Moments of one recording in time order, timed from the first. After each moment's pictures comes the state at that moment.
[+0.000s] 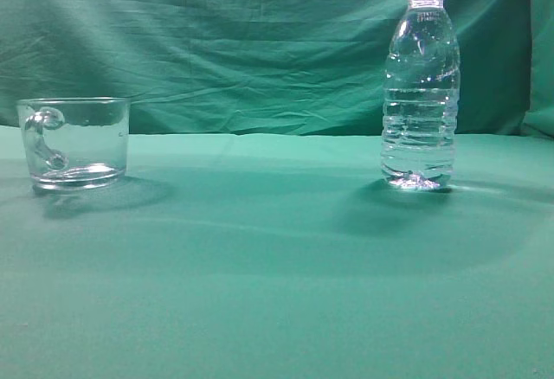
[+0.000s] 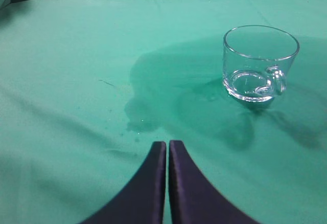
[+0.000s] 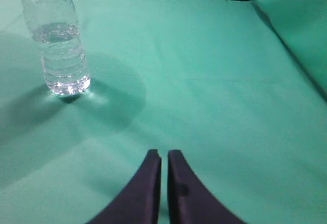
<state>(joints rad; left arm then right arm) -0.03 -0.02 0.02 -0.09 0.35 0.11 0.12 -0.01 0.03 -0.04 0.42 0.00</state>
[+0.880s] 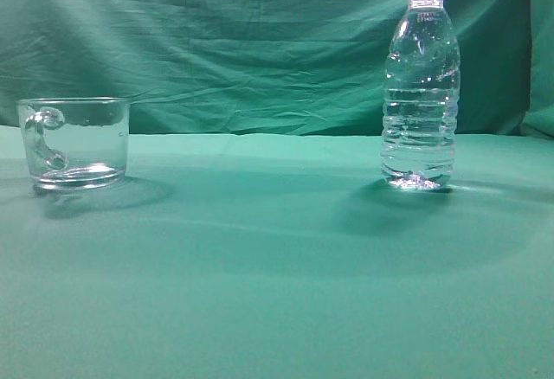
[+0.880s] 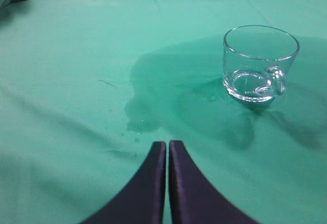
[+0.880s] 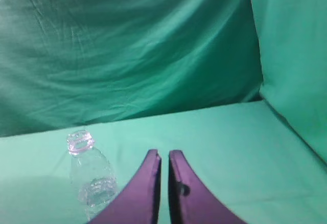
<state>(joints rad) -0.03 -0.02 0.02 -0.09 0.35 0.11 0.12 0.31 -0.17 -0.03 0.02 0.23</state>
